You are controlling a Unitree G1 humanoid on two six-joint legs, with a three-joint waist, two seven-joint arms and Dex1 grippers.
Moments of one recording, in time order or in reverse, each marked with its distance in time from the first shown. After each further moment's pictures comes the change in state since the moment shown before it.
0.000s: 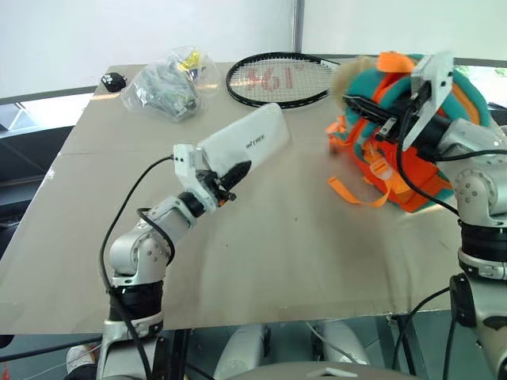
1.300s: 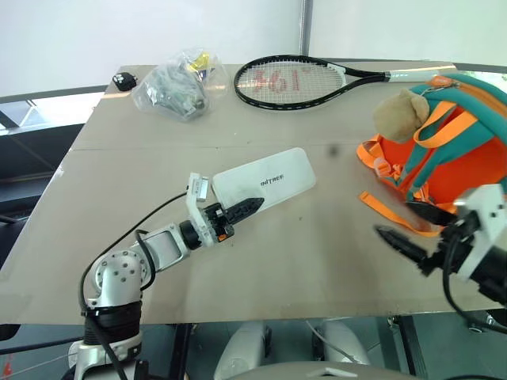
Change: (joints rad) left arm 0.133 0.118 -0.003 -0.062 -0.443 0.361 -0.009; right arm 0.767 0.030 -0.701 -0.840 0.263 0.779 -0.310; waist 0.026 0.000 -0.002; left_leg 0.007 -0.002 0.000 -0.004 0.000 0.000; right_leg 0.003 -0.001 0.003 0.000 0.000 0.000
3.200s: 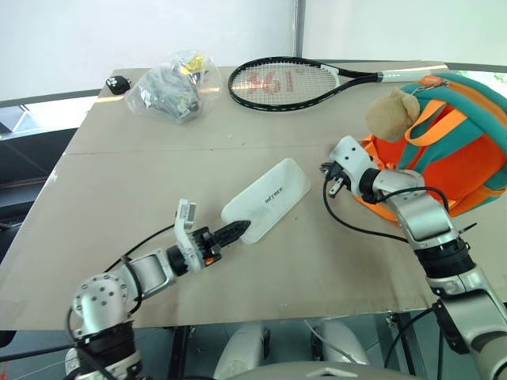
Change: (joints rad) left arm 0.151 -0.081 0.259 -0.008 -0.127 0.329 0.154; right arm -0.664 0.053 1.018 1.073 -0.840 -0.841 0.124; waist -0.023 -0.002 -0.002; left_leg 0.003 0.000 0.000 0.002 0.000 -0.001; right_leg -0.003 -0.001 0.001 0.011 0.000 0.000
